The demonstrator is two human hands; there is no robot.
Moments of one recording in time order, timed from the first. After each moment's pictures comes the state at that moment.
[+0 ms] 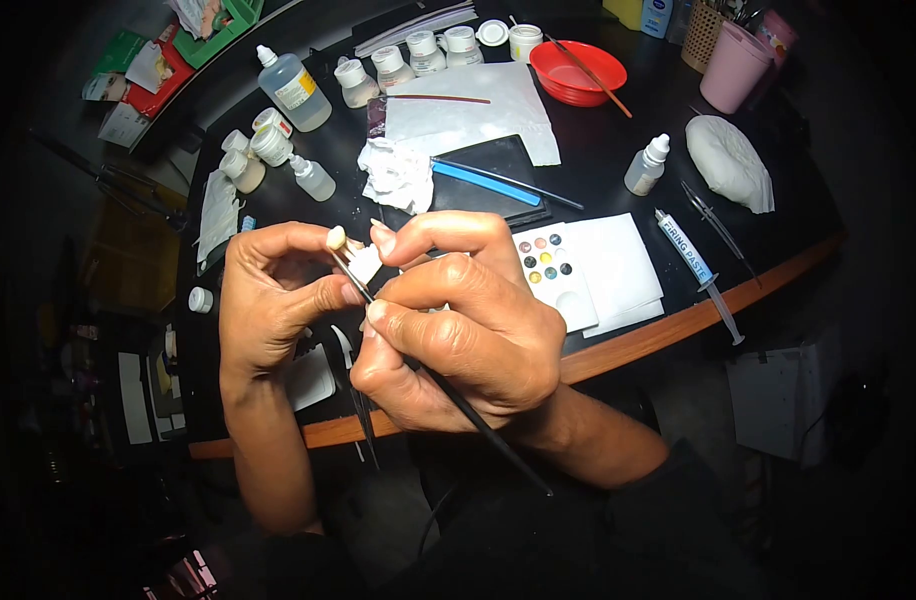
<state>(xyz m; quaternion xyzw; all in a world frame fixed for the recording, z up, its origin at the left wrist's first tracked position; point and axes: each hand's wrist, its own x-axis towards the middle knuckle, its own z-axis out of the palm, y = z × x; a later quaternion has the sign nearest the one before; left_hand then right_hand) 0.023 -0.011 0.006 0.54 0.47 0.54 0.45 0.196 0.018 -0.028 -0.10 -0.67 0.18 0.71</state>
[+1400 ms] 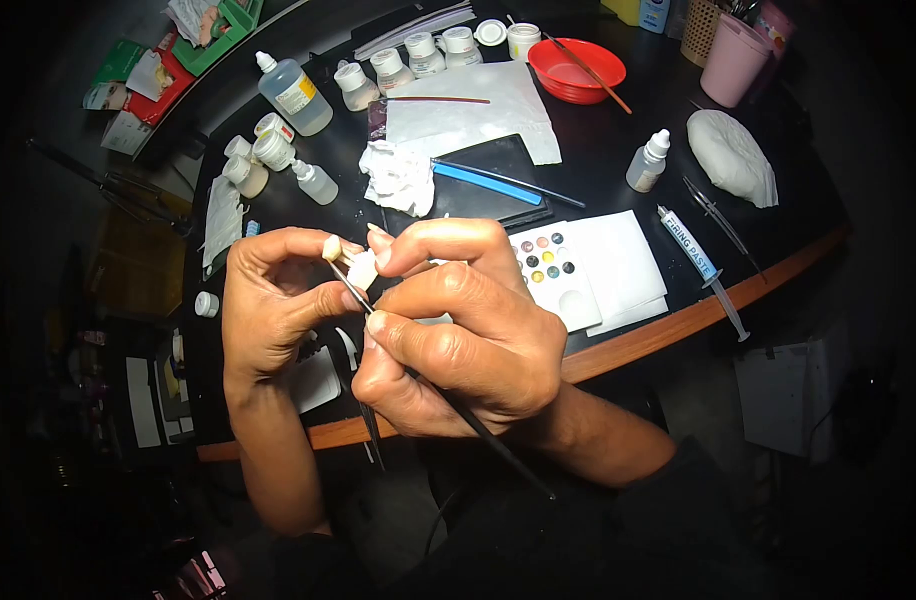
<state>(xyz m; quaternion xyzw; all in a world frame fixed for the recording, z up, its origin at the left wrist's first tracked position) 0.022 -0.011 0.004 0.55 0.45 0.54 0.45 0.200 0.015 -0.024 -0.09 -0.67 0.20 0.71</state>
